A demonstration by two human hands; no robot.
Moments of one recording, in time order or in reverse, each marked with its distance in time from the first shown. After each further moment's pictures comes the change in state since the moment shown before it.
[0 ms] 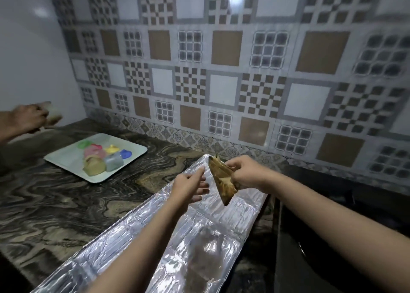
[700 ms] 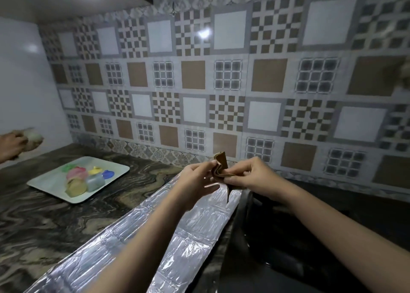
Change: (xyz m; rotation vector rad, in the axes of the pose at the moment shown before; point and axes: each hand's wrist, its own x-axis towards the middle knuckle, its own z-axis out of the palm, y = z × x) left_hand -0.088 0.063 0.088 -0.187 -0.390 0.192; right_hand -0.104 0.033 -0.073 0.131 0.169 -0.330
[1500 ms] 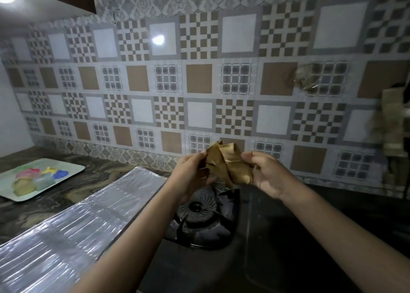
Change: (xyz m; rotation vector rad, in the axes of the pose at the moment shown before) left_hand -0.030 -0.027 0.226 -0.134 -0.010 0.037; right_hand -0.156 0.035 -0.172 0.694 0.244 0.128
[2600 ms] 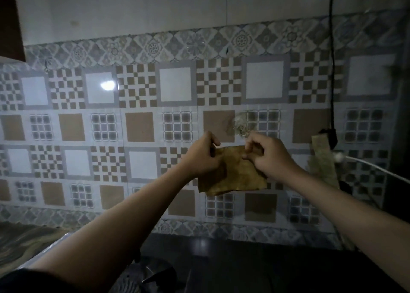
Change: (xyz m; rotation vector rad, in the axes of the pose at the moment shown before) left_hand 0.138 0.060 0.193 1.155 -0.186 0.707; right_hand 0.036 -0.159 -0.150 -1.181 0.287 -0.745
